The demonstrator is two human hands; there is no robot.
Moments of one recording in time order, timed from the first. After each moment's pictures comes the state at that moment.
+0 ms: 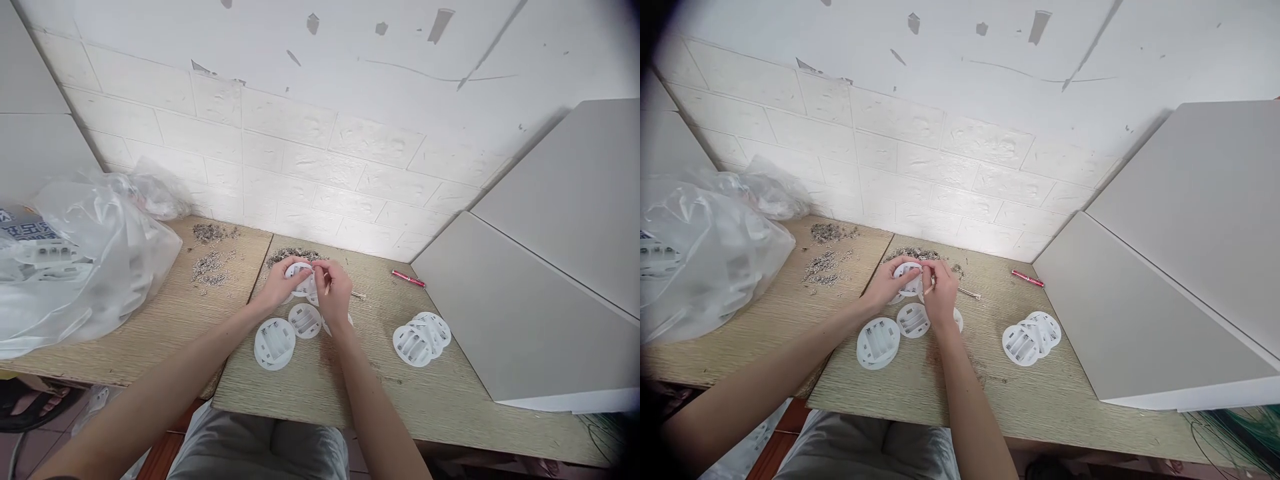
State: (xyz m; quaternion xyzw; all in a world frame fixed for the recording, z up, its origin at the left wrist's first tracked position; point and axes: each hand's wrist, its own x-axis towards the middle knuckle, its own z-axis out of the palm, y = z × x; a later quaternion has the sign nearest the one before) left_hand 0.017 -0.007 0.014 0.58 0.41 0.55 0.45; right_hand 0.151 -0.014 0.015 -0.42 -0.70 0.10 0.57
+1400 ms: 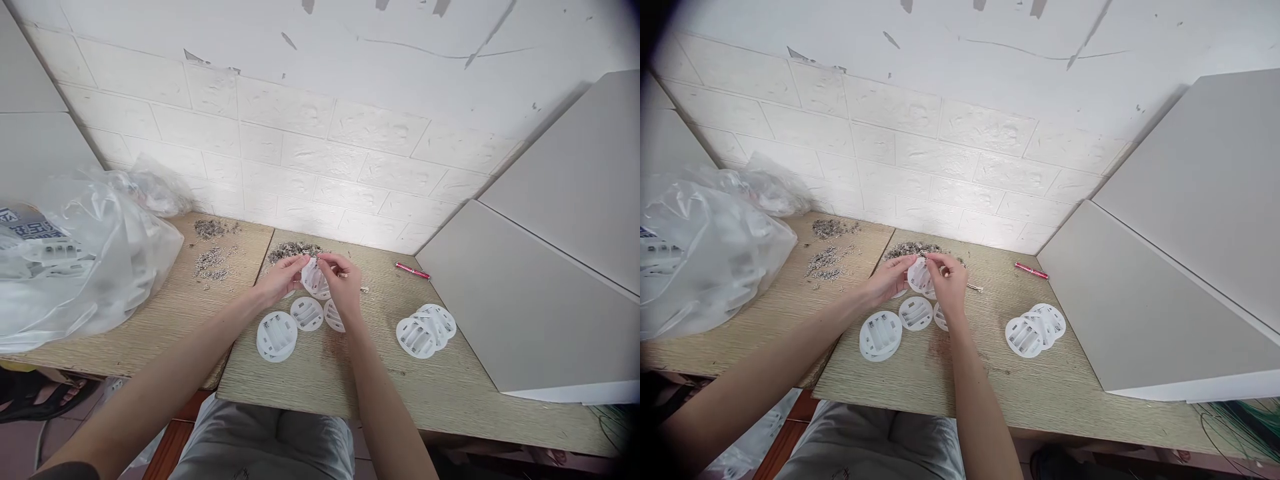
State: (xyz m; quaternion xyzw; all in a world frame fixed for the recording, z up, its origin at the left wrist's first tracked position) left_hand 0.016 -0.004 0.014 0.40 0.30 0.49 0.72; right_hand 0.163 -0.011 0.024 -0.44 -0.61 0.28 0.59
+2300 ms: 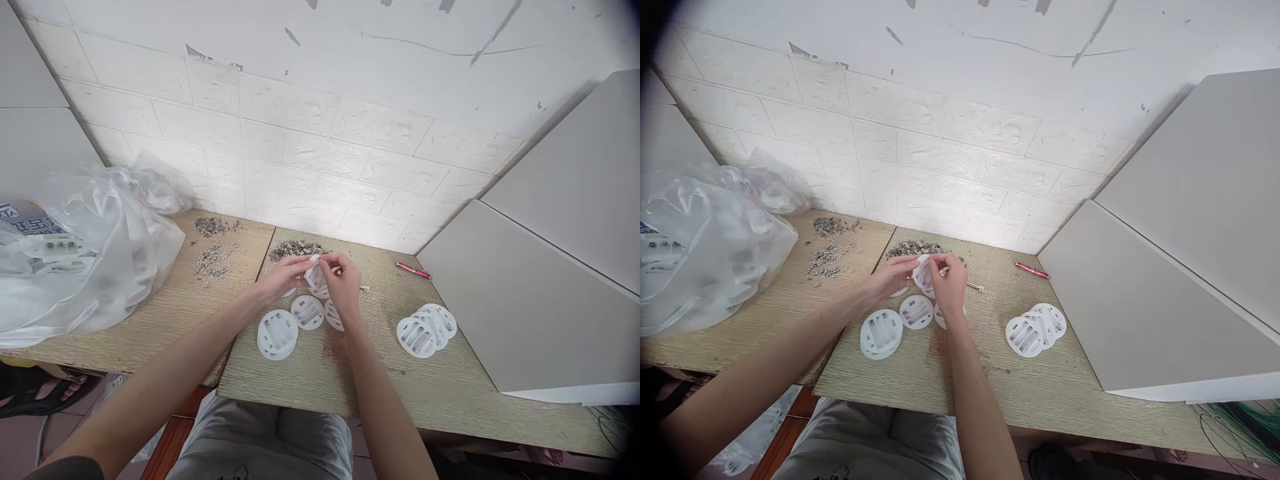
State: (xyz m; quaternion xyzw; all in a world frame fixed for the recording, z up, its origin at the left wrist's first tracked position) left_hand 0.014 -0.004 0.017 0.46 0.26 0.45 0.72; right_hand 0.161 -0.011 0.021 -0.49 -0.62 0.23 0.57
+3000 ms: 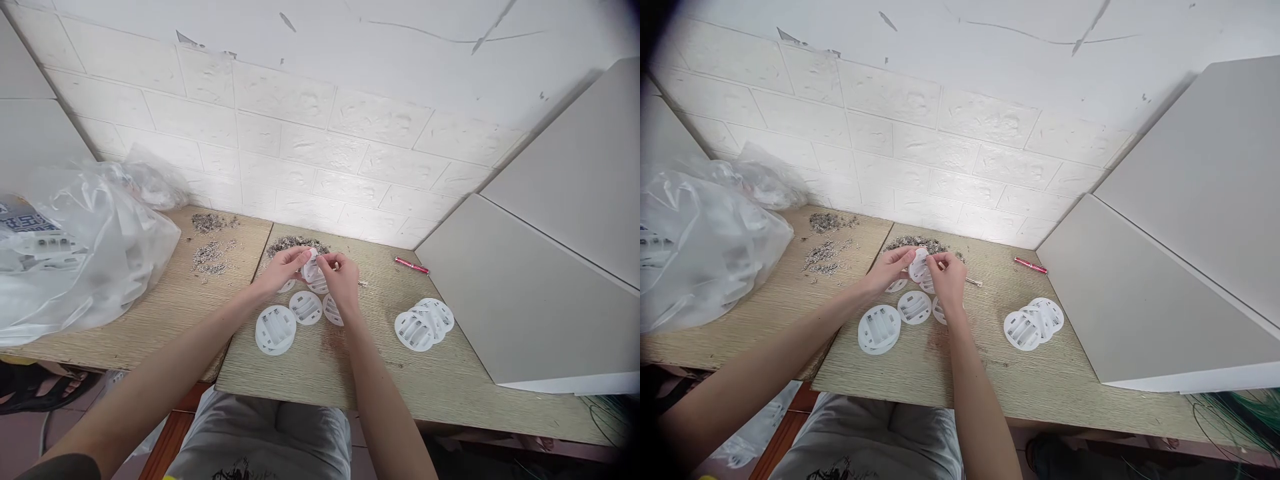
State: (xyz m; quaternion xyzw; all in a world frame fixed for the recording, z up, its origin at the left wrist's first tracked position) left_hand 0.014 -0.005 0.013 0.53 0.33 0.49 0.61; right_hand 0.164 -0.009 0.020 -0.55 -0.58 0.28 0.53
